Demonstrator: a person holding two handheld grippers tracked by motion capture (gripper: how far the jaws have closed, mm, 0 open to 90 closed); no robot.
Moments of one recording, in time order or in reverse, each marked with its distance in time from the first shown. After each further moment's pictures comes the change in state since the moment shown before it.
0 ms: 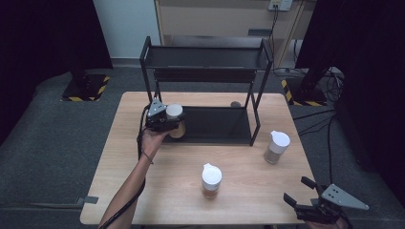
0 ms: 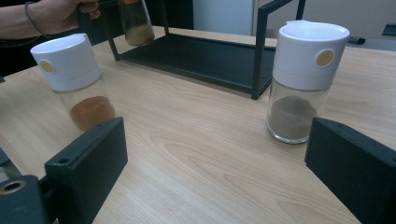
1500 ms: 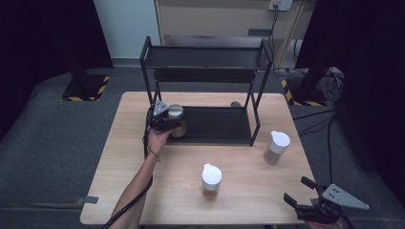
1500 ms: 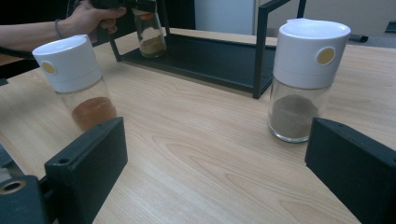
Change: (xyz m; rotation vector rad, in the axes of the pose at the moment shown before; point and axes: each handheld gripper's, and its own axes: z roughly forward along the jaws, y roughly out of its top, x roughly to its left) left arm 0.002 -0.021 0.030 0.027 0.066 -0.046; right arm -0.002 -0.001 0.000 0.000 0.007 0.012
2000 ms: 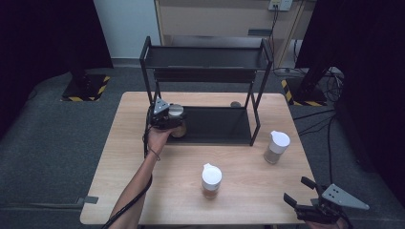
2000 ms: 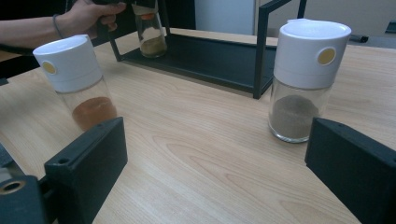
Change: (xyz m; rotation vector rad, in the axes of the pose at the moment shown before) left arm -0.002 0.012 -0.002 -0.002 -0.008 -0.005; right arm 0.000 0.000 0.000 0.001 0.000 -0.001
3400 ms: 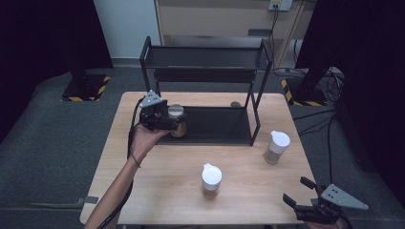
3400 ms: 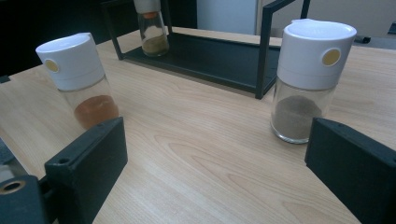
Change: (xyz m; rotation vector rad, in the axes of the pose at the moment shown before) left arm -0.012 0.069 -0.085 0.021 -0.163 0.006; right arm 0.001 0.001 0.001 0.004 0.006 -0.011
